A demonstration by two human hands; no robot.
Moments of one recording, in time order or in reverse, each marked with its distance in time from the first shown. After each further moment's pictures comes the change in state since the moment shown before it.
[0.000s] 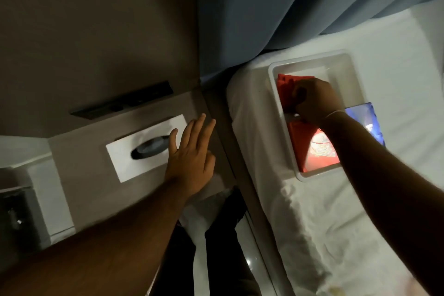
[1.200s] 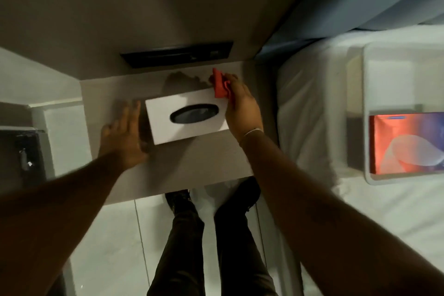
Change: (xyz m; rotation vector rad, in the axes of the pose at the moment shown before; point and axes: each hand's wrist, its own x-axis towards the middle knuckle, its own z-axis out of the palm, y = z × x) left_hand -0.109 -0.255 0.062 -0.156 -0.342 -0.479; right_hand -0.070 -0.242 0.209 0.463 -0.075 -0.226
